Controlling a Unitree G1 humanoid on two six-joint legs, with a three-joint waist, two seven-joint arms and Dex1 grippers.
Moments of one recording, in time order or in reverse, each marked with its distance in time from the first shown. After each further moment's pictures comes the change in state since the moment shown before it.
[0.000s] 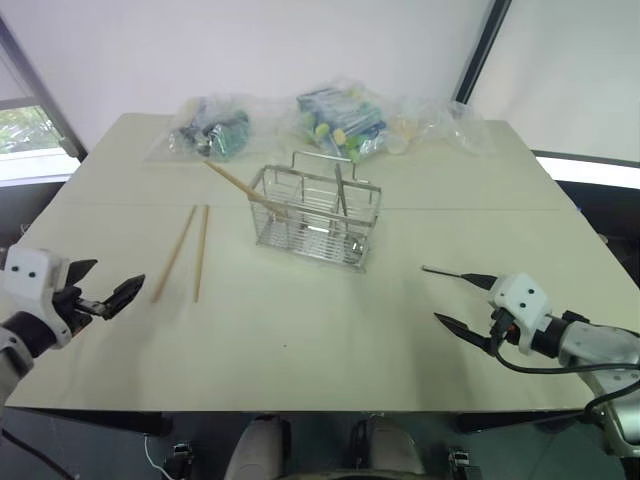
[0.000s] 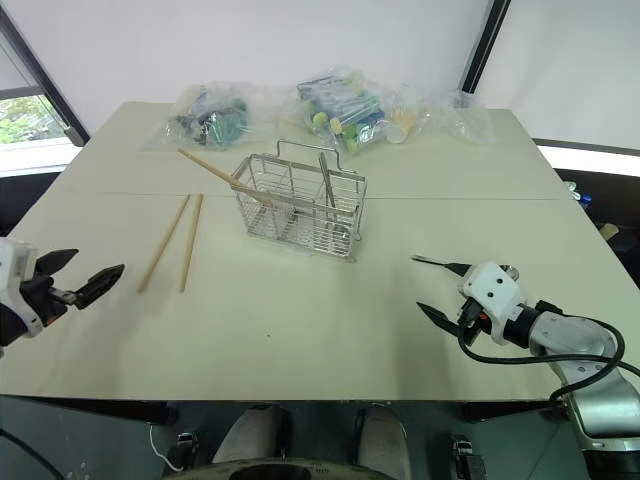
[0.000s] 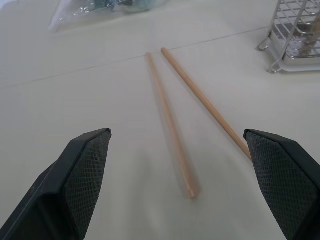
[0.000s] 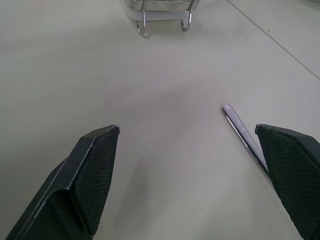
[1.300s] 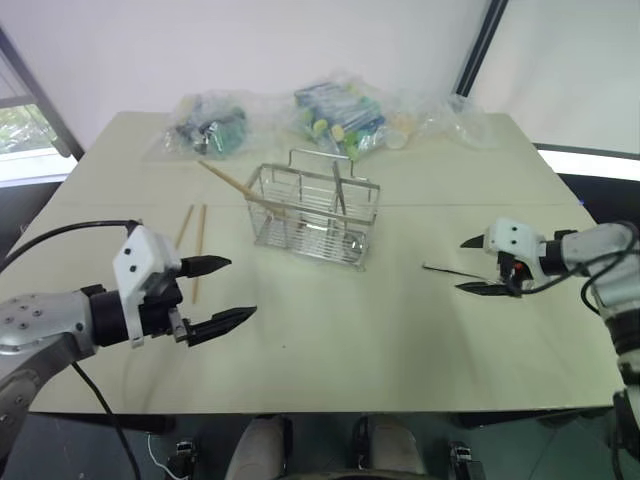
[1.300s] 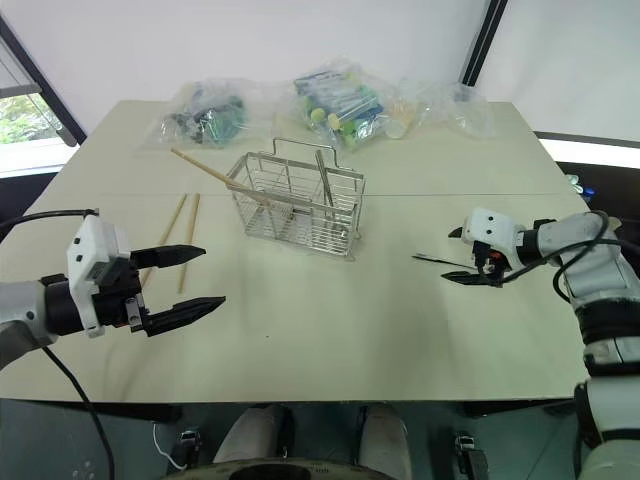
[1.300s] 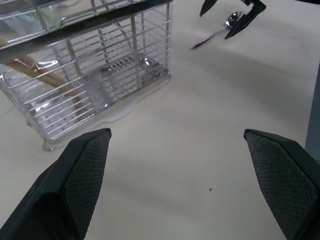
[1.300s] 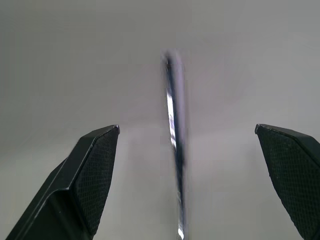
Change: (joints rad) left arm -0.146 0.178 -0.202 -0.380 -0.358 0.199 -0.134; right arm -0.862 -0.160 0.394 1.001 -0.295 -0.305 0.446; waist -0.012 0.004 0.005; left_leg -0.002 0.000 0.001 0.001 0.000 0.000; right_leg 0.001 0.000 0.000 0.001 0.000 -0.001
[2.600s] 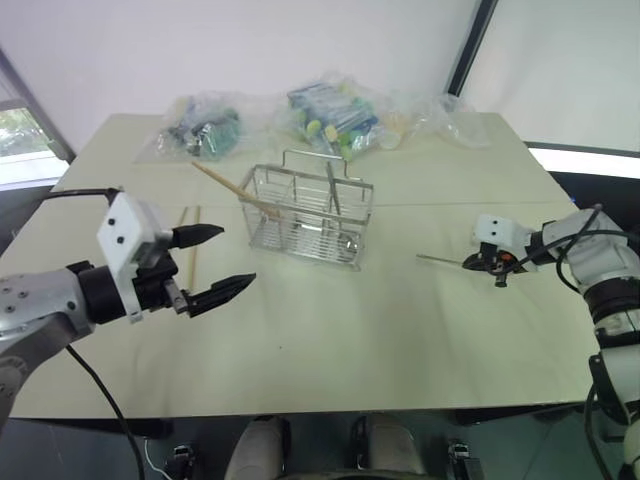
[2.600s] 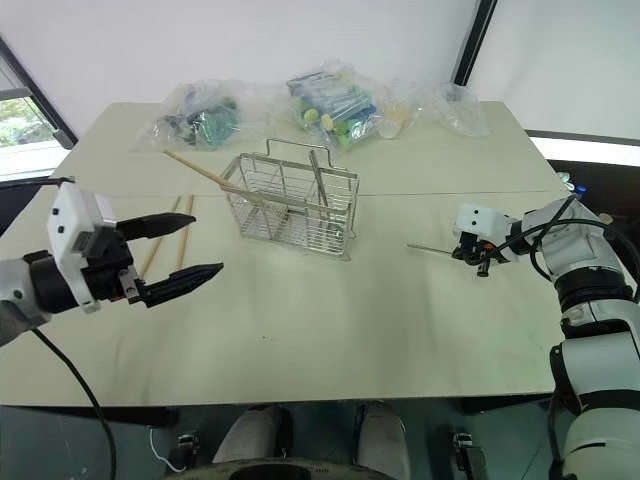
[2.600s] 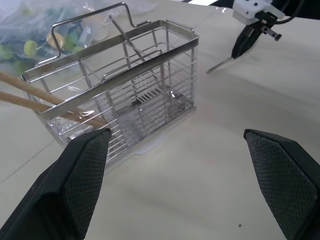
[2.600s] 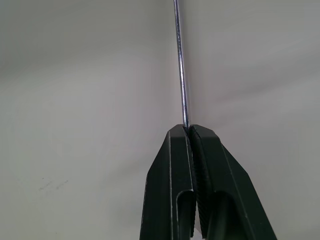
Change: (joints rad) left arm -0.109 0.047 0.026 0.008 -0.100 0.007 0.146; right arm -0.077 0.054 0.061 0.115 -0.121 0.012 -0.004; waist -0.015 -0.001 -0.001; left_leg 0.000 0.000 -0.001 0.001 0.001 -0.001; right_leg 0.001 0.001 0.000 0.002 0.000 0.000
